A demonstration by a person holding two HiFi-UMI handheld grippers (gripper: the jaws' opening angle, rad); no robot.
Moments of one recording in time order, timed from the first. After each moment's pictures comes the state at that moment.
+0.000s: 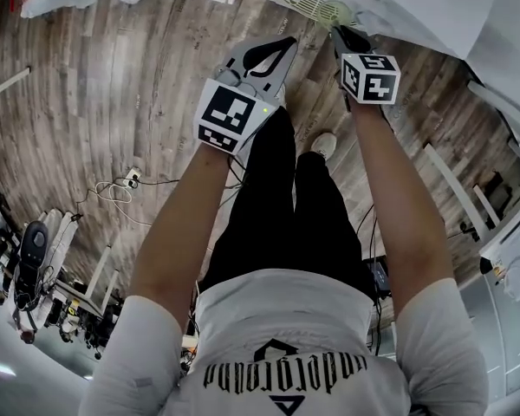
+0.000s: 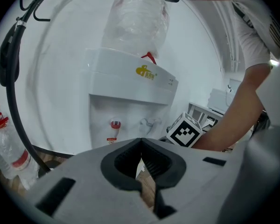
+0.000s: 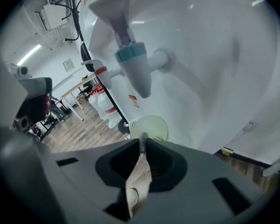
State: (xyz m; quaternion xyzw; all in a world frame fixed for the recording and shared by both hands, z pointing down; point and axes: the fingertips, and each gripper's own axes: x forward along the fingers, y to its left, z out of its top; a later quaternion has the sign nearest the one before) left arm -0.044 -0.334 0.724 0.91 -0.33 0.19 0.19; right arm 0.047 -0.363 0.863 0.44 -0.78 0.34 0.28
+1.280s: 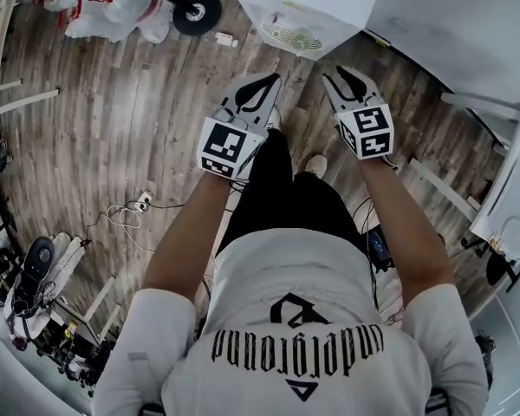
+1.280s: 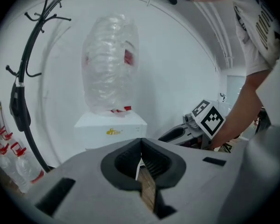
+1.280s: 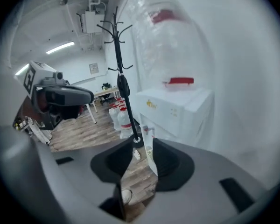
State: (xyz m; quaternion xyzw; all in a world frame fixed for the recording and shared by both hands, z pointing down) left arm -0.022 -0.245 0.533 0.91 -0.36 0.16 0.11; right arm 0.082 -0.261 0.609 0.41 -0.86 0.19 0.25
